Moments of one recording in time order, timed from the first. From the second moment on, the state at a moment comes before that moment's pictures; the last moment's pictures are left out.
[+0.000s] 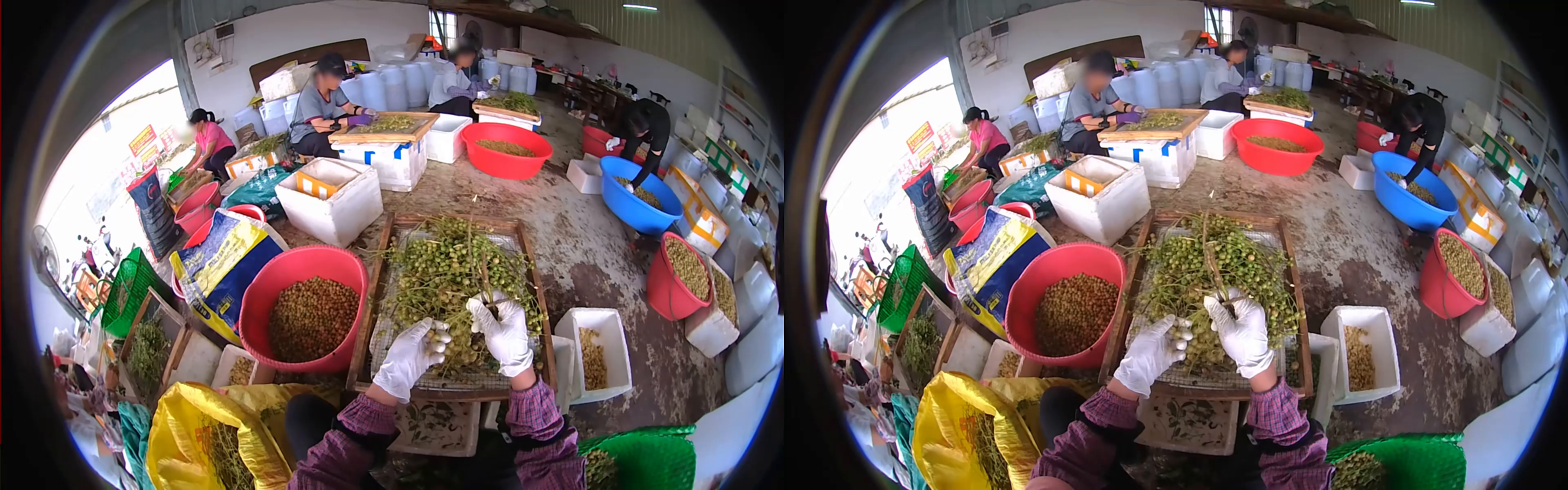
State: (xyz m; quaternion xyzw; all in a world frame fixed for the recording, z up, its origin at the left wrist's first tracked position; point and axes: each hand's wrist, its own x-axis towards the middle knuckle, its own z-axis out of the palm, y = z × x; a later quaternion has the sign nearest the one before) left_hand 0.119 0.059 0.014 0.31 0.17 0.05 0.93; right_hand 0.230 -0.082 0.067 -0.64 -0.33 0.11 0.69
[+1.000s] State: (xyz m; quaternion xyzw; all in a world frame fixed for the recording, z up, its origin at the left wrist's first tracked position) left_hand 0.115 0.012 0.030 0.58 0.27 0.07 0.77; right_hand 0.236 -0.079 0.053 -0.67 -0.34 0.06 0.66
